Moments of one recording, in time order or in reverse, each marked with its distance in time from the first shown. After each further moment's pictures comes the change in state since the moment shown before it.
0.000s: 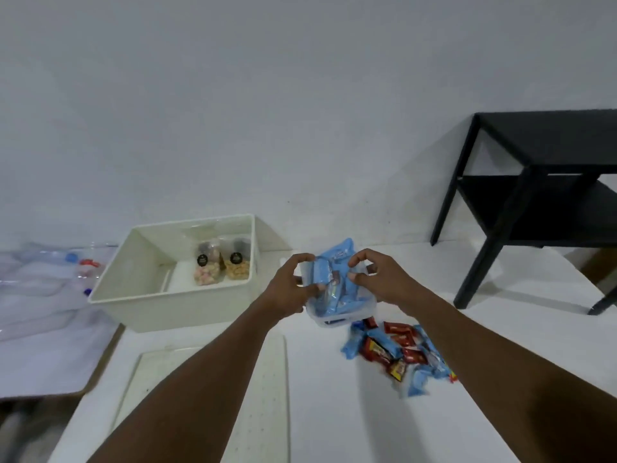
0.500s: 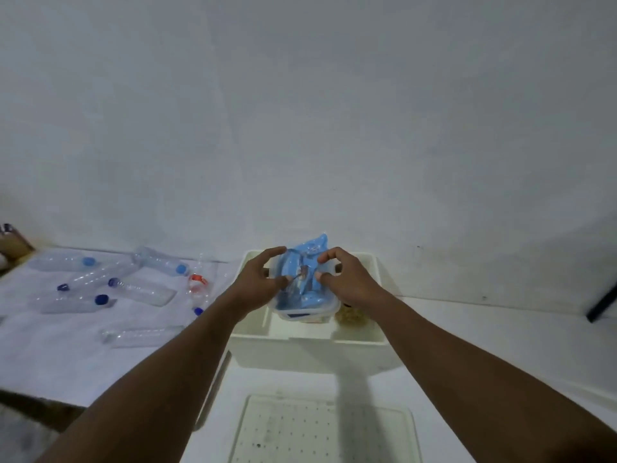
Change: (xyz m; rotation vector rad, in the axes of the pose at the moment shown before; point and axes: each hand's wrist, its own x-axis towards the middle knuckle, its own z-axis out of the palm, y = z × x) left_hand 0.003 -0.054 -0.346 0.085 0.321 -0.009; right_hand 0.155 -0.210 0.276 0.064 -0.116 -0.188
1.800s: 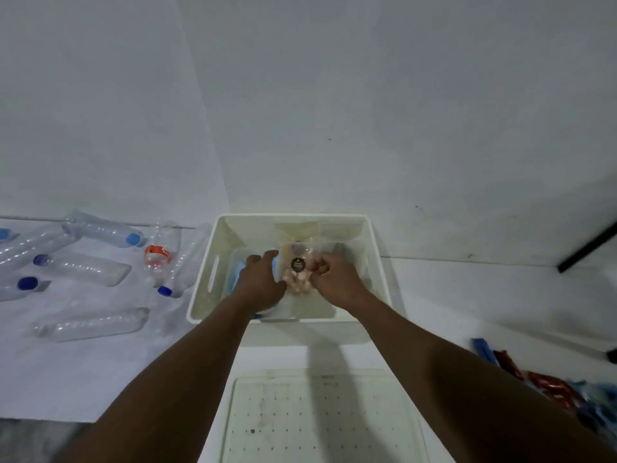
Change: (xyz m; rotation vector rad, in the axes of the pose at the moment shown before) left_hand 0.075 -0.106 0.040 0.552 -0.091 -0.072; right_hand 0.036 0.074 0.064 -0.140 0.091 0.166
